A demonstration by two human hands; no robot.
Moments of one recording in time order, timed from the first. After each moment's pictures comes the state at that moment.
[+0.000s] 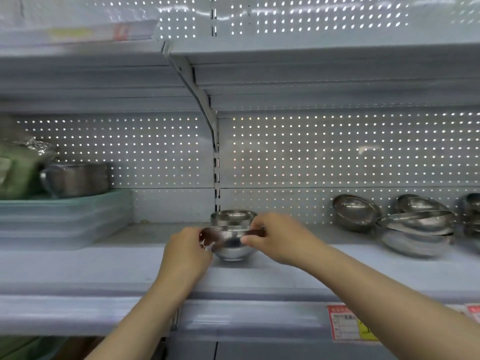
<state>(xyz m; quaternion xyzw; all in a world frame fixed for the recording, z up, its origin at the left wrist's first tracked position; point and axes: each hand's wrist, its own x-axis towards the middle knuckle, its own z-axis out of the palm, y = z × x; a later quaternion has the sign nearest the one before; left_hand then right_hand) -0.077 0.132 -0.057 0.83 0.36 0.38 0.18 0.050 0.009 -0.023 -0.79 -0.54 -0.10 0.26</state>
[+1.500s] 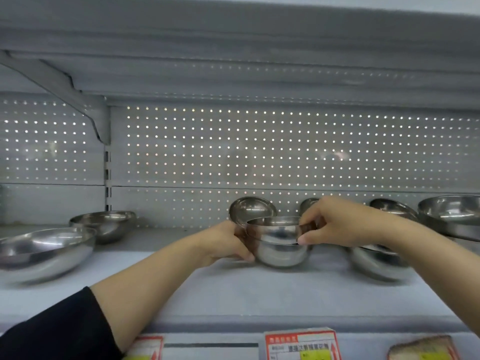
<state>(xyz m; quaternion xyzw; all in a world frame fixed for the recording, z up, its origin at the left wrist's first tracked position) 0.203 -0.021 -0.047 0.85 0.14 0.11 0.49 0.320 -0.221 0.008 -0.80 -0.58 -0.09 0.12</state>
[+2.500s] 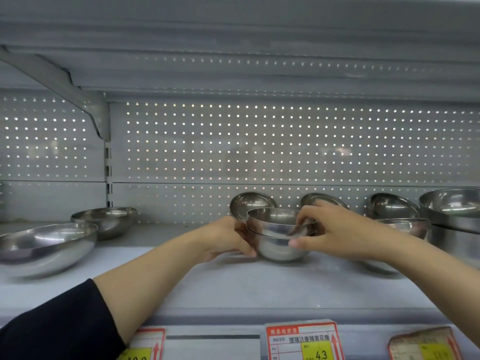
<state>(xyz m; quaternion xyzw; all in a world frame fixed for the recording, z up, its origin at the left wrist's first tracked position) 0.203 -0.021 -0.049 0.84 0.12 0.12 0.52 0.314 -0.224 -0.018 -0.82 -0.54 -0.12 0.16</state>
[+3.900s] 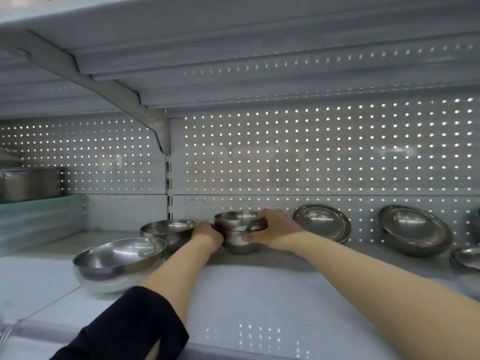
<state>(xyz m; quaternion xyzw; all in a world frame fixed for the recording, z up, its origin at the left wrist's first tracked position) 0.164 0.126 -0.052 0.76 0.47 0.30 0.32 0.280 0.003 -0.035 -0.76 -0.55 0.00 0.35</state>
